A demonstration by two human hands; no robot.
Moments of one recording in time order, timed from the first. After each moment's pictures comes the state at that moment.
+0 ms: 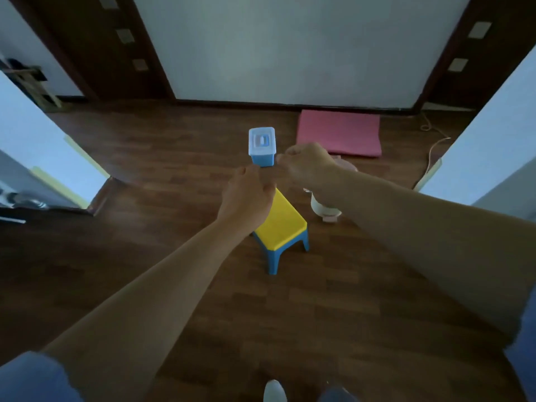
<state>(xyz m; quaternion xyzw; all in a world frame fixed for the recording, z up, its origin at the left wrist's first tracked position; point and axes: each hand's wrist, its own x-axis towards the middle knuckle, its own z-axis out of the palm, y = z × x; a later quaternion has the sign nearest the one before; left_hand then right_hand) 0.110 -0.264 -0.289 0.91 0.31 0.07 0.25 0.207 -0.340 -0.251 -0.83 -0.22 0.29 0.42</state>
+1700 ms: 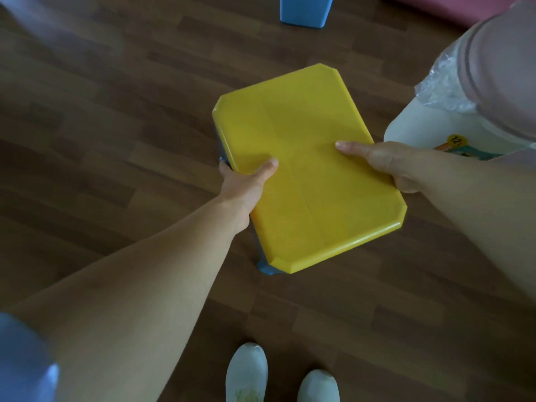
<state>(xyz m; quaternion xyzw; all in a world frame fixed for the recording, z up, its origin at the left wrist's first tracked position) 0.297 -0.045 -0.938 0.42 0.63 0.06 0.66 0.495 -0.154 -0.910 -0.80 -0.02 0.54 0.26</state>
